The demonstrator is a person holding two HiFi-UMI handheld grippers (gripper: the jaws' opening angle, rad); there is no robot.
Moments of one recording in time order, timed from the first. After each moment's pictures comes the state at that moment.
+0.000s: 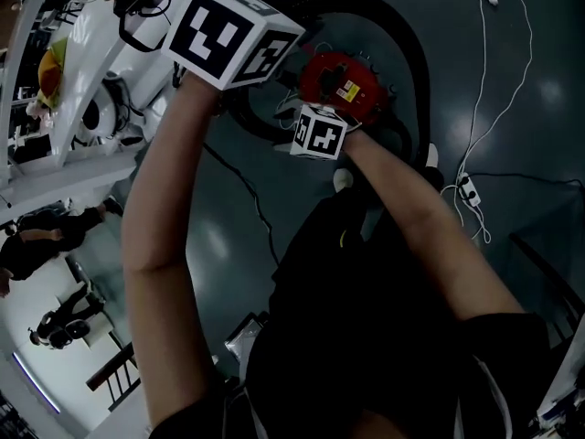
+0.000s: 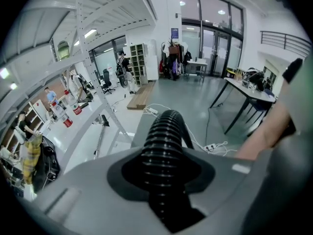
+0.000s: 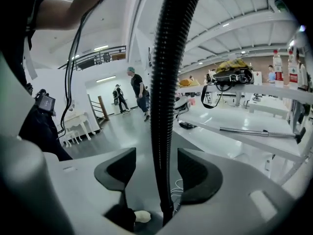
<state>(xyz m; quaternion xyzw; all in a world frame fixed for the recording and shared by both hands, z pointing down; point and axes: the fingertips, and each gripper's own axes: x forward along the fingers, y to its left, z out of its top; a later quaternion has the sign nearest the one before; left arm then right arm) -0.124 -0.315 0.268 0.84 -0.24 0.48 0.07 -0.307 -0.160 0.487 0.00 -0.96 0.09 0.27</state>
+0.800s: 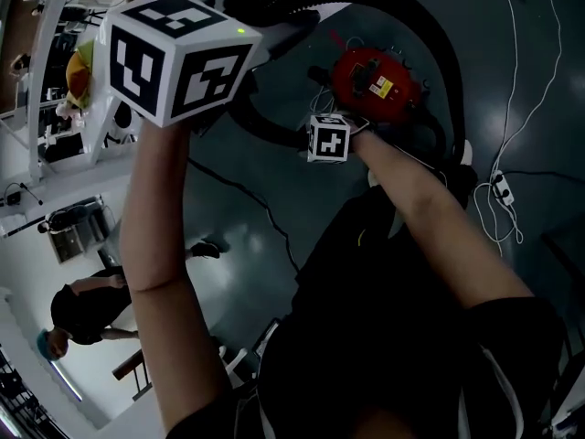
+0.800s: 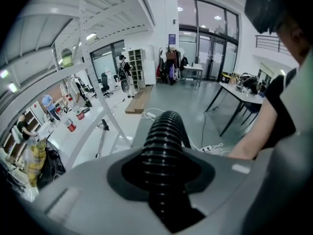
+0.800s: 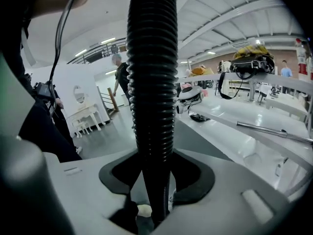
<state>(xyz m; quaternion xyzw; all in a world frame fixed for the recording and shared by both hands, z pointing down) -0.143 -0.302 0.210 0.86 -0.22 0.45 0.07 -0.358 -0.131 0.534 -0.06 -0.94 0.08 0.31</state>
